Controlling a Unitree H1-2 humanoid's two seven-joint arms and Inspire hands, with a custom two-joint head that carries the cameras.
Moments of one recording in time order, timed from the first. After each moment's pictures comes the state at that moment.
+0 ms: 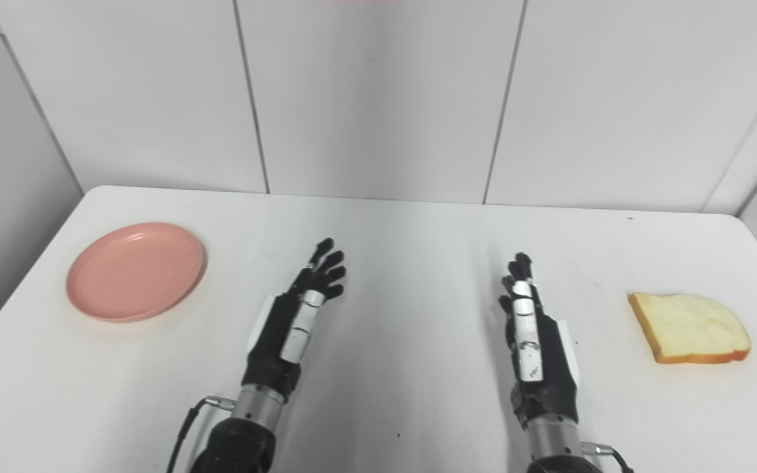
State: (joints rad) left arm -0.15 -0.17 -0.21 -0.03 0.20 0.02 0.03; right arm -0.06 0.00 -0.04 -0.32 0.11 0.22 -0.01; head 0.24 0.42
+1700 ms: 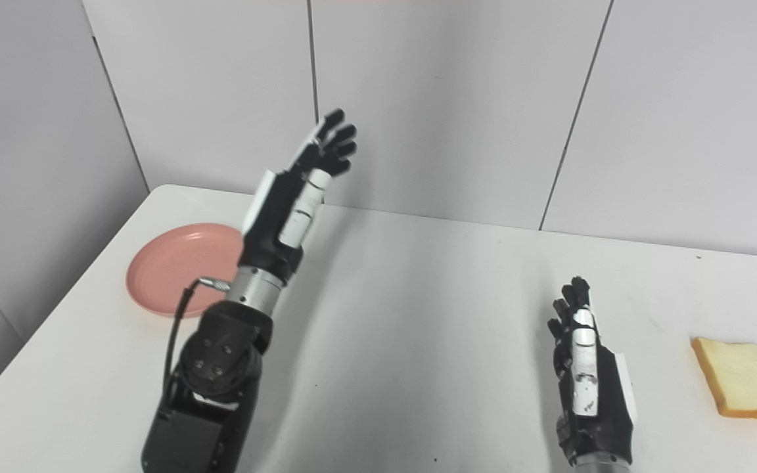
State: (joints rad) left arm -0.48 -0.02 0.00 -0.23 0.11 0.22 -0.02; right arm -0.08 -0.01 -0.03 -0.32 0.16 0.21 -0.01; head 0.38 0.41
